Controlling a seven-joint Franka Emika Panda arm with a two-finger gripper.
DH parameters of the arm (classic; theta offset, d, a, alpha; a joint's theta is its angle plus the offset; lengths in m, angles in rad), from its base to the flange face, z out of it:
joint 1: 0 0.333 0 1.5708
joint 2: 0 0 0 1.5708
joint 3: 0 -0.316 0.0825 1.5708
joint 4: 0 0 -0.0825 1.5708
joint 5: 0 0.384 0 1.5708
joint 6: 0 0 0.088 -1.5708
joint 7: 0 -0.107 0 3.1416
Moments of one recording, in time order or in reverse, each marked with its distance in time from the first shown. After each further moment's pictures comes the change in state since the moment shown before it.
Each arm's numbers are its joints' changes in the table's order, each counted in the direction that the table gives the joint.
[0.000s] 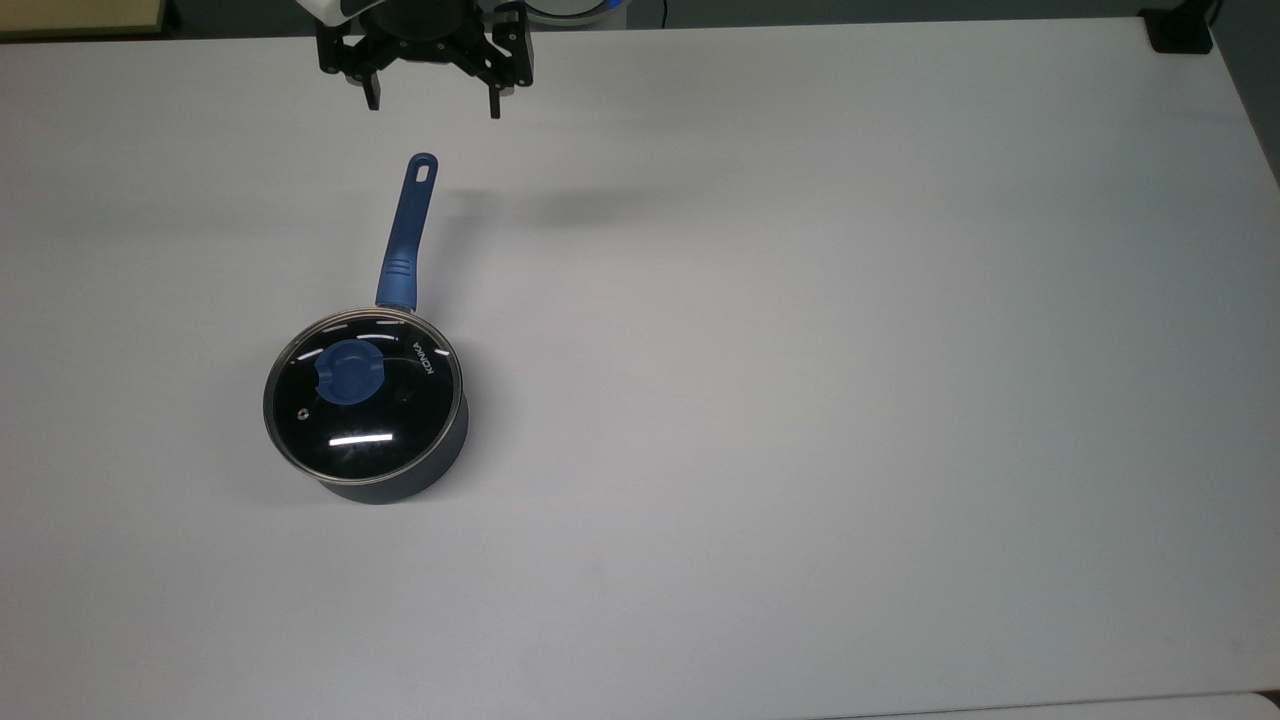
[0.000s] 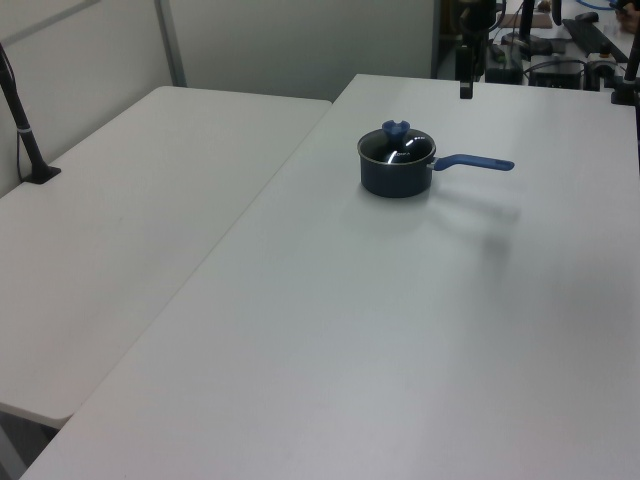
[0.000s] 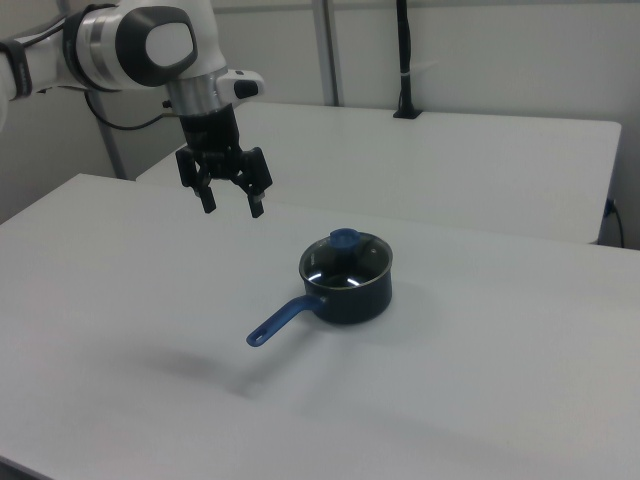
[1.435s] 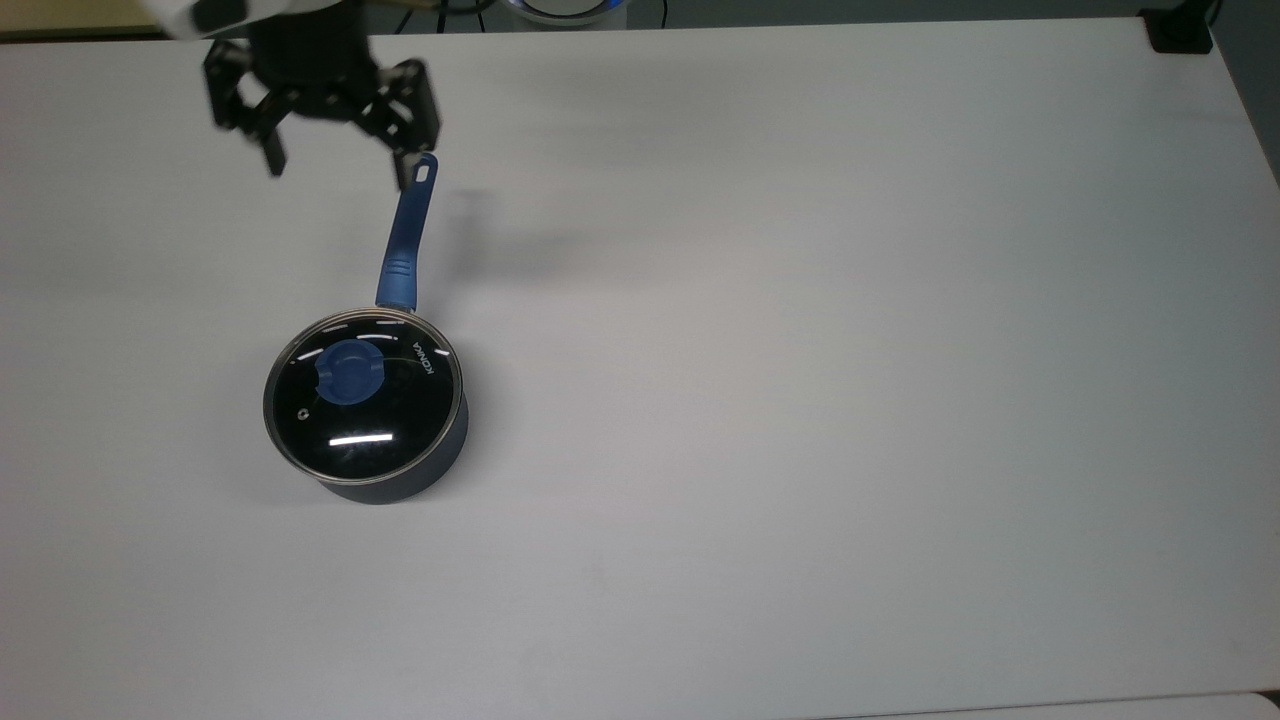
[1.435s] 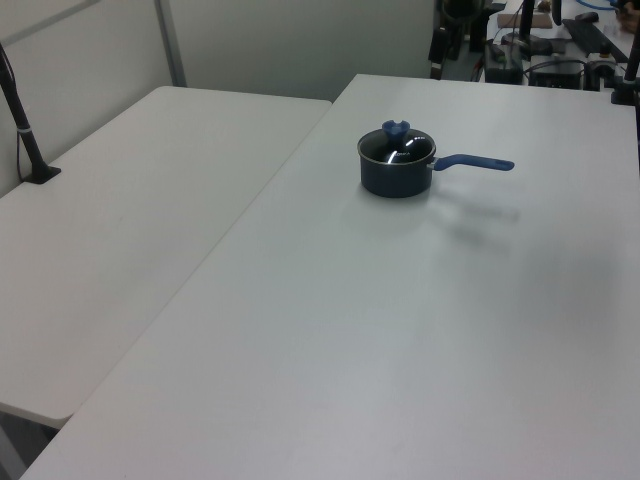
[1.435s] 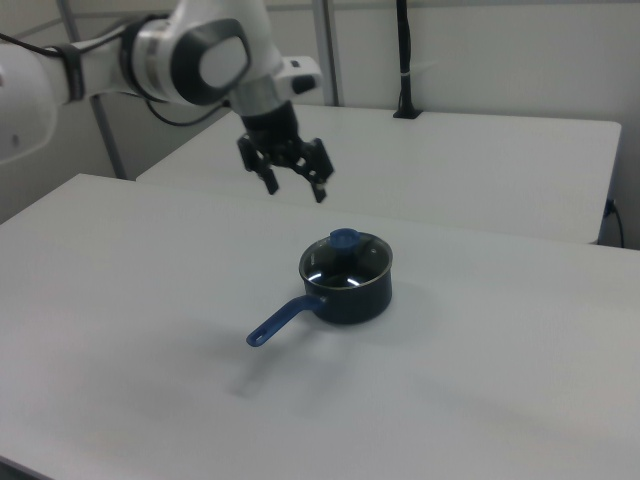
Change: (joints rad) arm -0.034 -0.084 0.091 -0.059 0.069 0.249 0.048
